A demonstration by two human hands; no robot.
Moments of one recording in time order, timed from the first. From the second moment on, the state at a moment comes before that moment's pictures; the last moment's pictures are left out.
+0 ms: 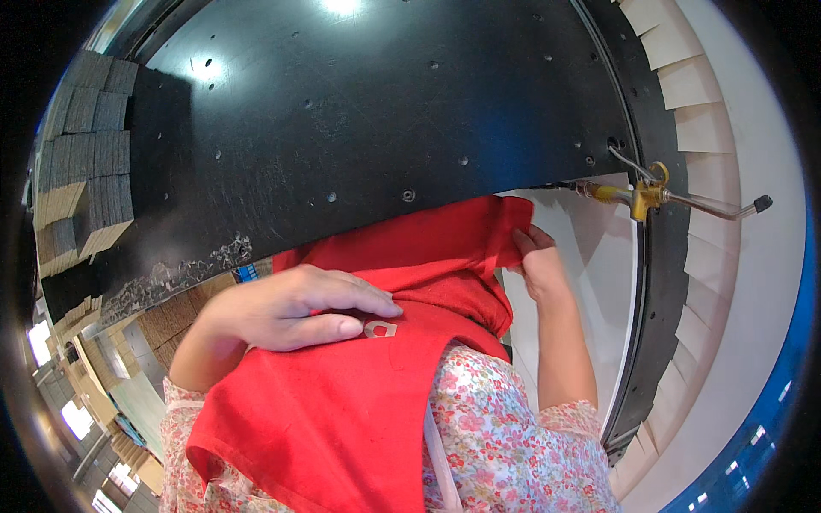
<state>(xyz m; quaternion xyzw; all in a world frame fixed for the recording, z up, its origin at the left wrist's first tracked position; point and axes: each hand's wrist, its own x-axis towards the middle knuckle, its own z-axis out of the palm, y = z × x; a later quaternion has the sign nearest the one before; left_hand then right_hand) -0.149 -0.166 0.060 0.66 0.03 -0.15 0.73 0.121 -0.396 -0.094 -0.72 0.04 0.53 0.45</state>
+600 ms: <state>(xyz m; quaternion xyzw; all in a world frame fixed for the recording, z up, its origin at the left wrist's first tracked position) -0.337 -0.164 -0.137 0.68 0.70 -0.03 0.22 0.112 -0.310 -0.163 -0.73 -0.57 0.31 0.20</state>
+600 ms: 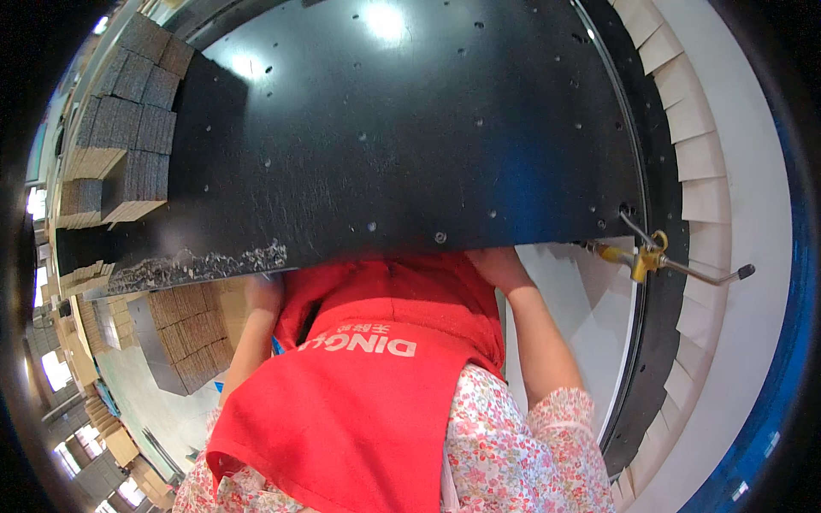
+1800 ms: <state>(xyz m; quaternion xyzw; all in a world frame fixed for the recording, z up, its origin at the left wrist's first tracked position) -0.128 -0.145 0.211 0.81 -0.20 0.40 0.37 0.102 -0.242 0.079 -0.61 -0.67 0.25 0.33</state>
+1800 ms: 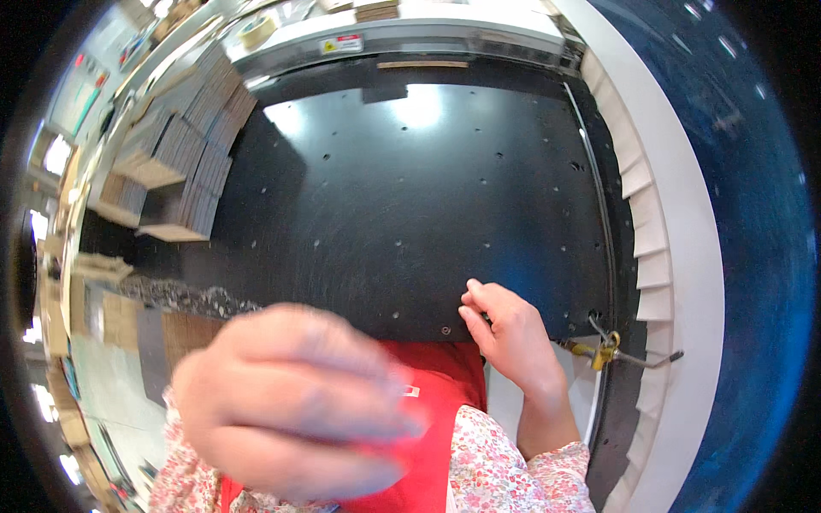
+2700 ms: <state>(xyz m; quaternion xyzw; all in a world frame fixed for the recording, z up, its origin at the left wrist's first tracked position) -0.127 -0.172 0.117 0.66 0.20 0.05 0.73 0.086 -0.351 -0.109 -0.67 -0.31 0.54 0.41</state>
